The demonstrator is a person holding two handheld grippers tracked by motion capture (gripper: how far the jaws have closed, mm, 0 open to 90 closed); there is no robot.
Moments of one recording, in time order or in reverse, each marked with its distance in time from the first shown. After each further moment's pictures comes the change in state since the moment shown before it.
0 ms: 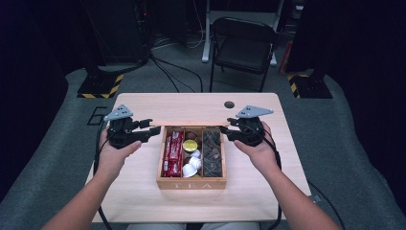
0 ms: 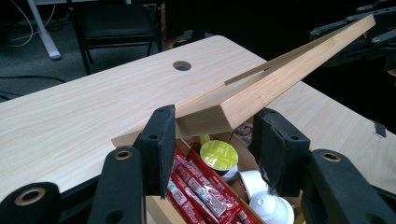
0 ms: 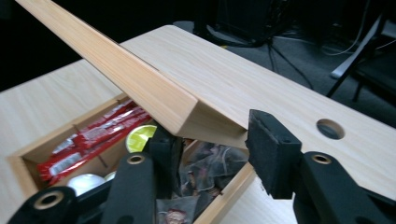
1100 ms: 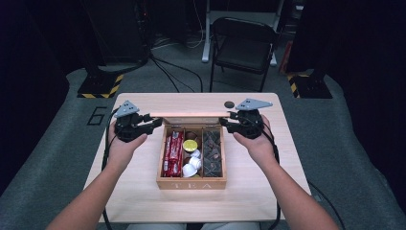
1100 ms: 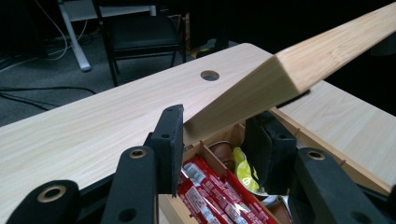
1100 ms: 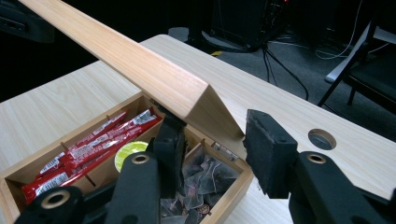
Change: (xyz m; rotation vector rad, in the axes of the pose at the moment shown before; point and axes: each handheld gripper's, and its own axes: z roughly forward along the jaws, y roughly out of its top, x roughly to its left) left arm 0.016 -0.001 0.029 -0.042 0.104 0.031; right arm -0.011 0.014 0.007 -0.021 -0.019 0.014
